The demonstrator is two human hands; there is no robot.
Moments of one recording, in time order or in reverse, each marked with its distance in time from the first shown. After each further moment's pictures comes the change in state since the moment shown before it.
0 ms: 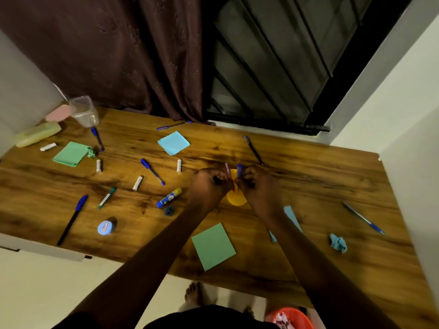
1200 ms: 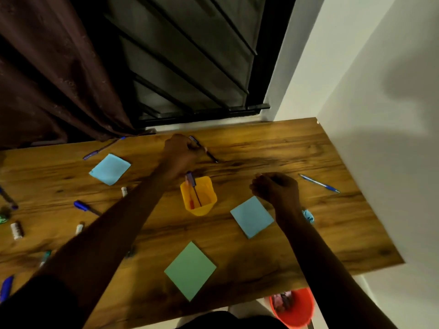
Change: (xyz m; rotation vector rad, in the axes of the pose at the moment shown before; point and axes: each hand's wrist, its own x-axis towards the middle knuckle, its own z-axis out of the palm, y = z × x) left_hand 0.154 0.039 0.046 0.392 -0.259 0.068; right_hand -0.025 0.063 -0.079 0.808 0.461 0.666
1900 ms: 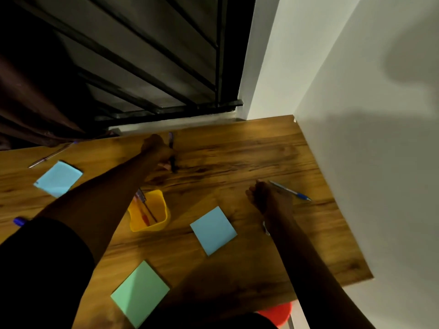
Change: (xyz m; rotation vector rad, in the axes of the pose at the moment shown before) left_hand 0.085 0.028 0.072 -0.002 -0.192 -0.459; right_hand 0.076 0.005 -0.079 0.323 0.248 0.340
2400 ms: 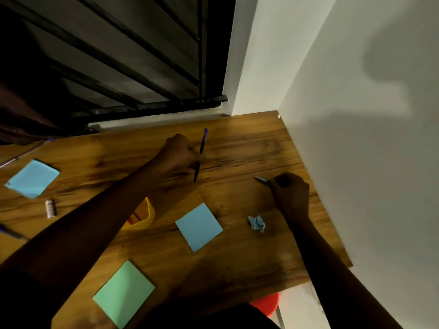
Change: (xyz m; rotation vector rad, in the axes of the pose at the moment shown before) left_hand -0.058 0.044 0.059 -0.036 -0.191 0.326; right_hand 0.043 -0.044 -0.069 -1.189 0.234 -0.674
